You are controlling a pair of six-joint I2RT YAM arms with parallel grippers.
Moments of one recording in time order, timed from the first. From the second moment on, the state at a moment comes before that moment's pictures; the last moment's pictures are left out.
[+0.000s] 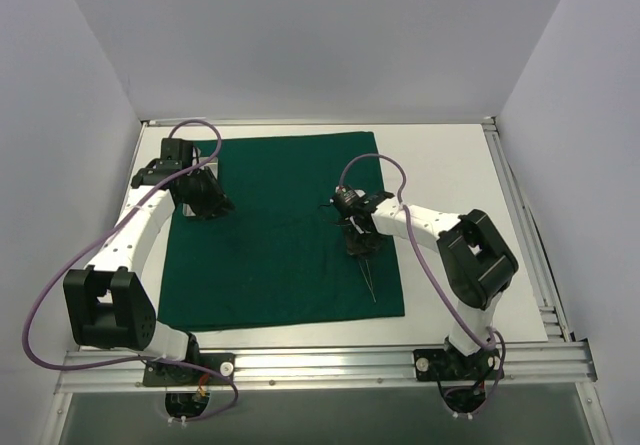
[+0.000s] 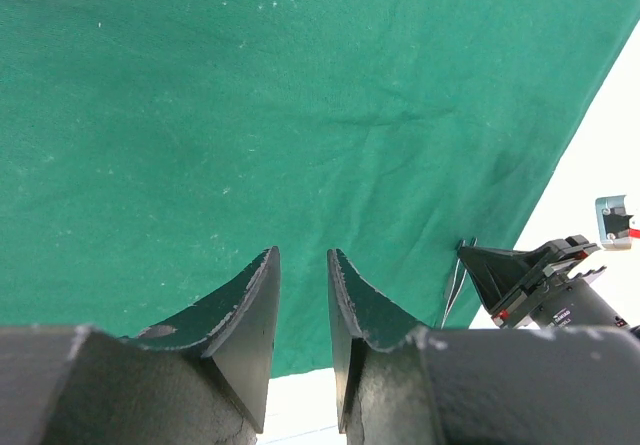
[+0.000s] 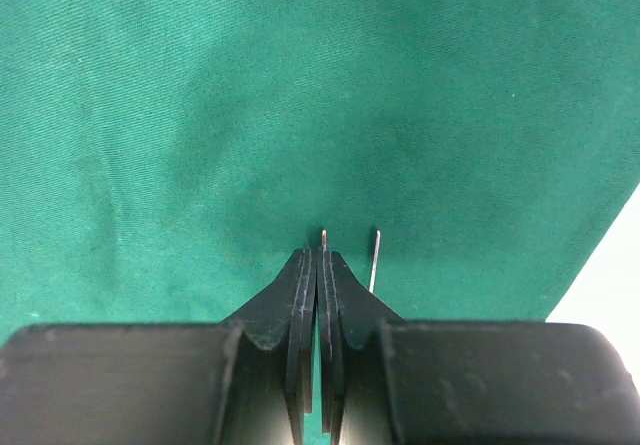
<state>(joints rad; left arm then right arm) -0.08 1.47 1.25 -0.80 0.22 -0.64 0.68 1.80 1.14 -0.65 0.11 0.46</state>
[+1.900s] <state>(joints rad) -0.03 1.73 1.56 -0.83 0.06 -0.35 0.56 1.72 1.49 -0.82 0.14 0.30</state>
